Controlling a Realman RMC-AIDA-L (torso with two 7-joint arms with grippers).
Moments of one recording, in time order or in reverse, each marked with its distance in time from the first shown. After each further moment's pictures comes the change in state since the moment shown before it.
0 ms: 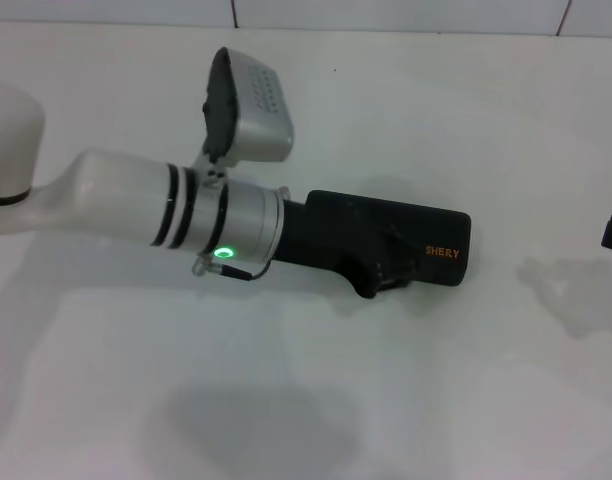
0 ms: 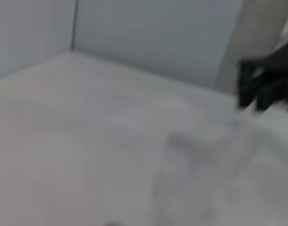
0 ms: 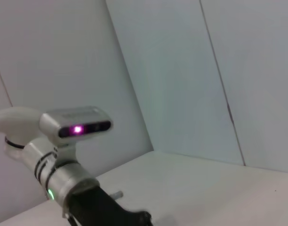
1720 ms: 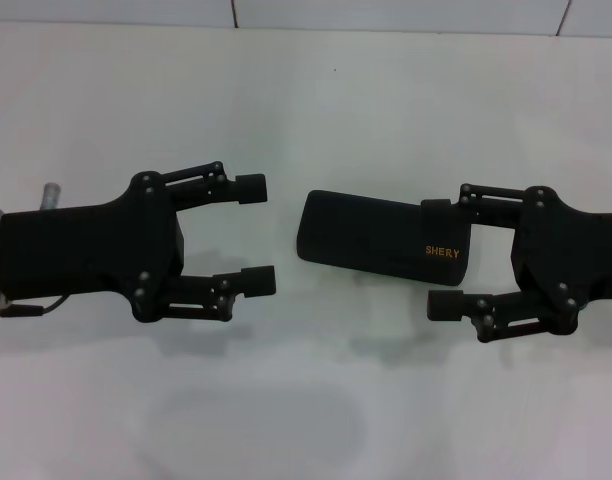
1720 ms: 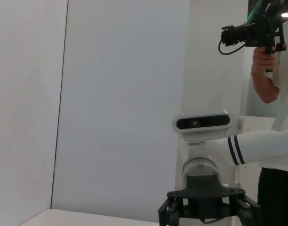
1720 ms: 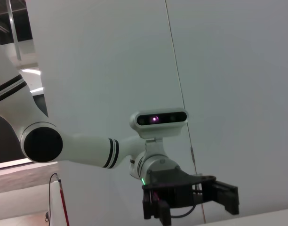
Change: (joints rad) left arm 0.420 0.077 -0.547 0.317 0.068 0.718 0.154; right arm 0.202 0.011 -0.371 -0.001 0.181 -0.106 -0.051
